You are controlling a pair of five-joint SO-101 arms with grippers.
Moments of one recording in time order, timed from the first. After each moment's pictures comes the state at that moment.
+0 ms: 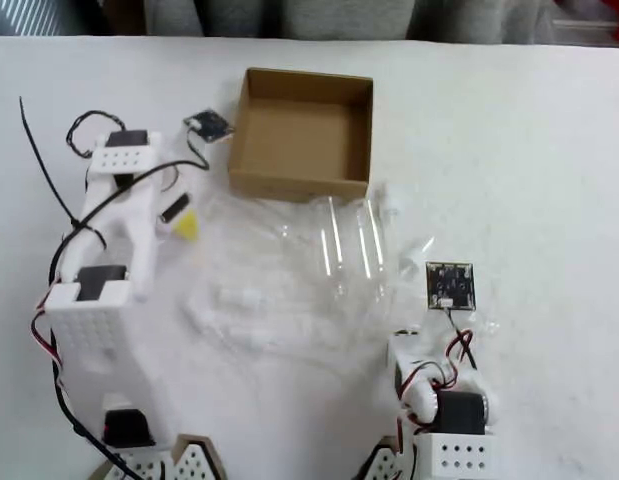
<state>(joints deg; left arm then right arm) -9.8 32.8 -11.0 73.2 -40.0 -0.5 -102.5 96.4 72.7 2.5</state>
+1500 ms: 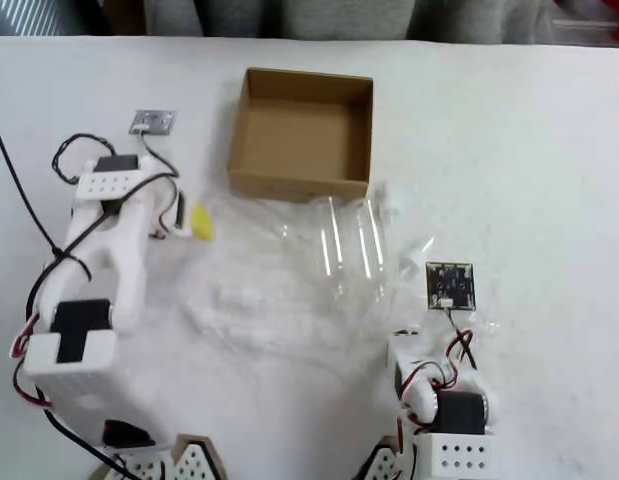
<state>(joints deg) -10.2 13.8 12.4 64.8 -3.2 -0.5 -102.5 96.4 72.7 2.5</state>
